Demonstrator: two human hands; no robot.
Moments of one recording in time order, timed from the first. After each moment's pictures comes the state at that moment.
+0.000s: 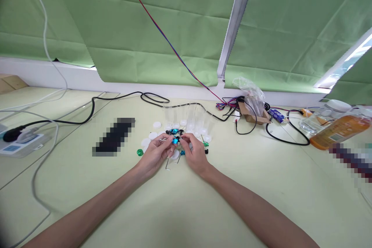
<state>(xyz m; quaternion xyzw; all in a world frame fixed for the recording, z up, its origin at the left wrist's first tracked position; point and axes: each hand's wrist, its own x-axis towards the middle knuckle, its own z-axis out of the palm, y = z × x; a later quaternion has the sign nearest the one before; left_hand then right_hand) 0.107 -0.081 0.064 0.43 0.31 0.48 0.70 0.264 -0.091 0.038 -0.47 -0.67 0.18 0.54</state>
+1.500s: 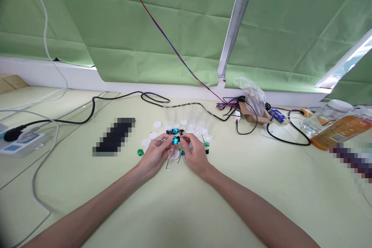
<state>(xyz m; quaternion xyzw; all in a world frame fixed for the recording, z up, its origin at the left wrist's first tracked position) 0.107 -0.082 0.063 0.41 0.31 0.49 0.71 0.264 -0.093 0.041 -0.46 -0.68 0.17 0.54</state>
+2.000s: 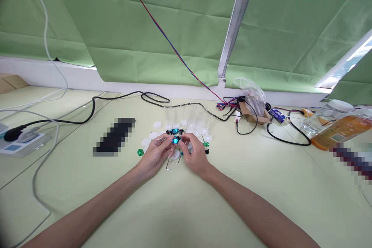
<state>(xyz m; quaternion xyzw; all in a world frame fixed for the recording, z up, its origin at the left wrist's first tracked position) 0.107 -0.080 0.062 0.41 0.30 0.49 0.71 0.264 -0.094 0.041 -0.43 -0.70 0.17 0.54</state>
